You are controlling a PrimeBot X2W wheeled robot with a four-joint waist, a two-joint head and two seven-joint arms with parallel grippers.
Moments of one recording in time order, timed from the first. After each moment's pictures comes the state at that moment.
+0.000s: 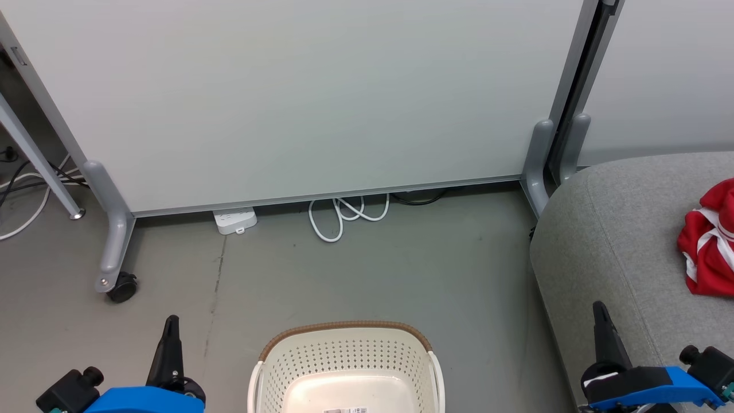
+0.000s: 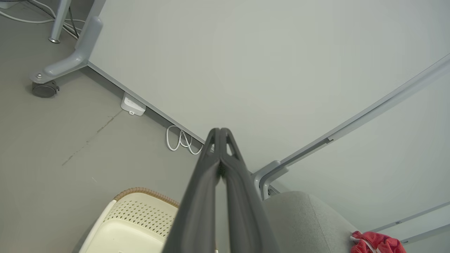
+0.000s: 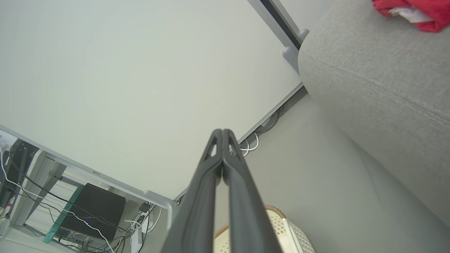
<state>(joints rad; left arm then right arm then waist) -0.08 0.04 0.02 0.32 -0.83 -0.11 -0.09 -0.04 -0.06 -0.05 0.30 0.79 0.13 -0.09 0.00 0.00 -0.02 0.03</state>
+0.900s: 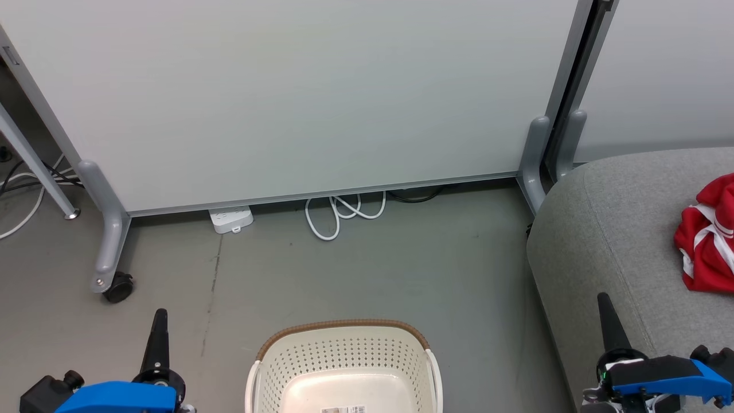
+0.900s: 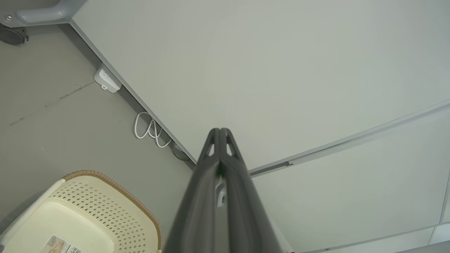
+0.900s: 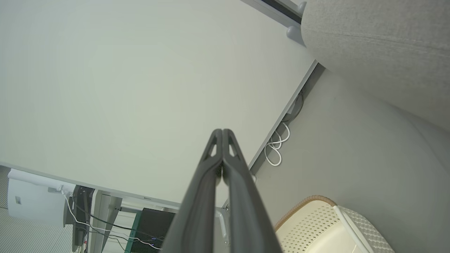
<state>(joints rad) -0.09 0.04 0.06 0.29 -1.14 -0.12 -0.01 -0.07 -0.05 -0.08 0.28 1.12 0.13 -0.01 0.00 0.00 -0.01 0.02</state>
